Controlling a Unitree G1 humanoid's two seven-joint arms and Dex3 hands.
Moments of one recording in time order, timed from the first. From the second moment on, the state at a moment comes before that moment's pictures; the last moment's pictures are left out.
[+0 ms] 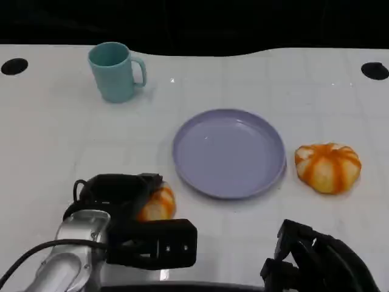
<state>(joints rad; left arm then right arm) -0.31 0.25 -0.45 0.24 0.96 0.24 -0.27 0.20 -0.04 0.04 -0.07 0.51 0.25 0.59</state>
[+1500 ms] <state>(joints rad) -0.31 0.33 -0.50 0.46 0.92 -0.12 0.49 0.20 -0.05 0.03 -0.07 0.52 0.26 0.61</state>
